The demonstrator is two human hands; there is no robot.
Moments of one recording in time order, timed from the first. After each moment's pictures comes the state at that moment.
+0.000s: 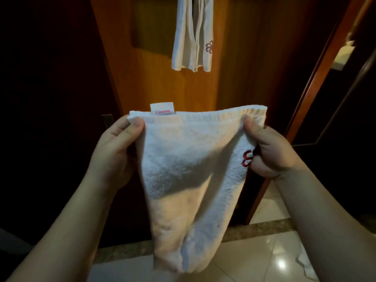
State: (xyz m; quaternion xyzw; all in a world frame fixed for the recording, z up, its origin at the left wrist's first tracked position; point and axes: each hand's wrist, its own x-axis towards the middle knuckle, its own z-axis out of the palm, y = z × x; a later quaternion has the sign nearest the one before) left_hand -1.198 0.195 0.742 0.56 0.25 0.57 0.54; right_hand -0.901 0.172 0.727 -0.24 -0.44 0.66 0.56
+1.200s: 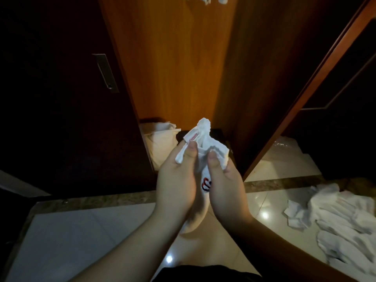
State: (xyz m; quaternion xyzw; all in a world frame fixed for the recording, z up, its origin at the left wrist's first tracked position) left_hand -1.127 0.090 0.644 0.49 0.50 0.51 0.50; right_hand -1.030 0.074 0.614 -0.56 -0.45 0.41 0.56
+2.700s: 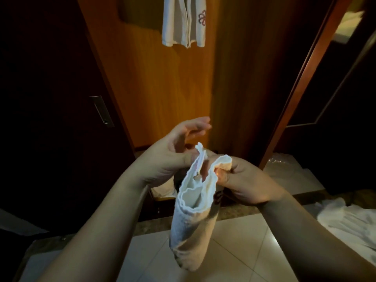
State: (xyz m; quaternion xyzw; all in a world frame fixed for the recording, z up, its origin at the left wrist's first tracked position) left_hand -1.129 0.158 0.718 0.70 0.17 0.34 0.61; right_hand -0.952 0.094 0.695 -0.26 -0.64 0.59 0.43
